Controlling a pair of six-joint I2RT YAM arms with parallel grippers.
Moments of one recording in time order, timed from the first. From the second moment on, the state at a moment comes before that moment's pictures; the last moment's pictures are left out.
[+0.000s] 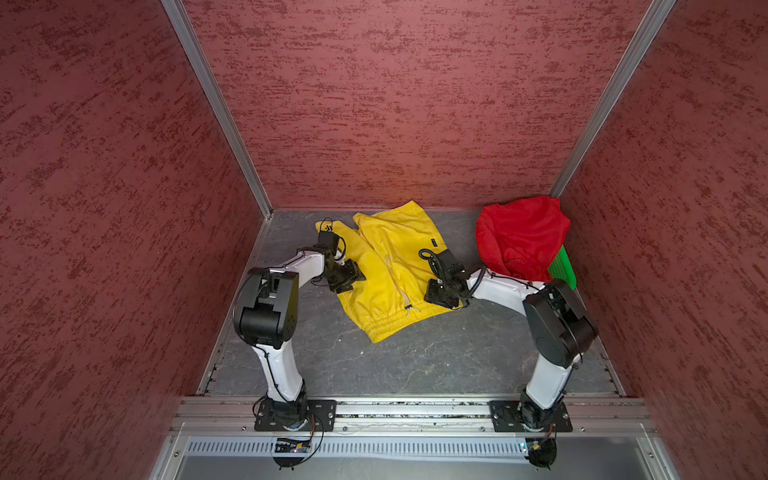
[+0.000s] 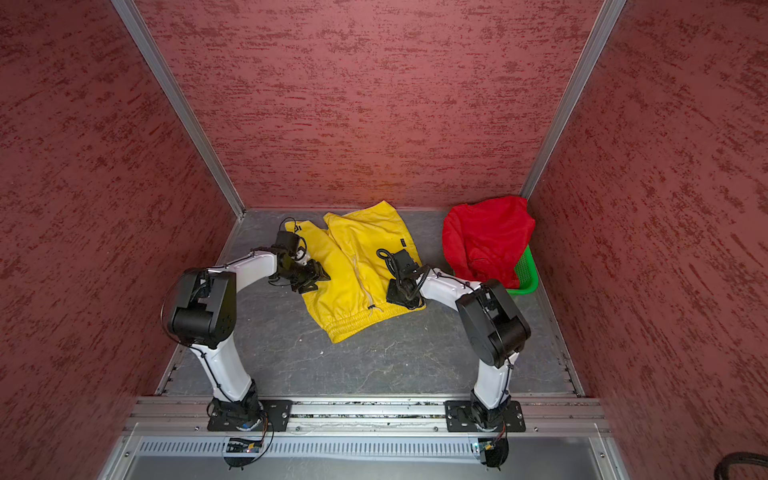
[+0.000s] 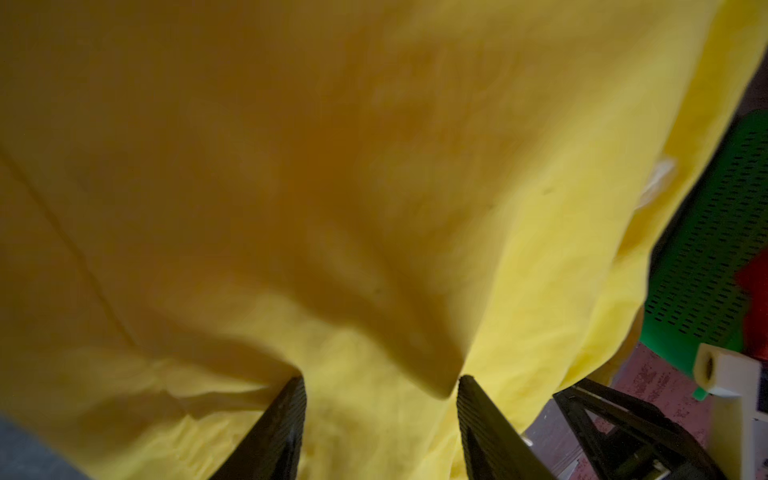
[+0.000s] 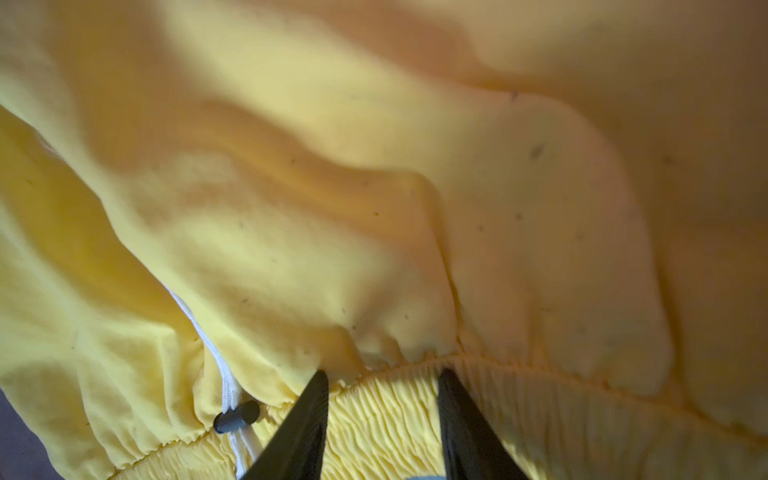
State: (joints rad) left arm -0.13 1.89 1.18 -0.56 0.46 -0.58; right arm 0.54 1.85 1.15 -0.47 -0.14 0.75
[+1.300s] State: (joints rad) left arm -0.11 1.79 1.11 -0.58 0.46 -0.63; right arm 0.67 1.71 1.11 -0.37 -0.26 0.82
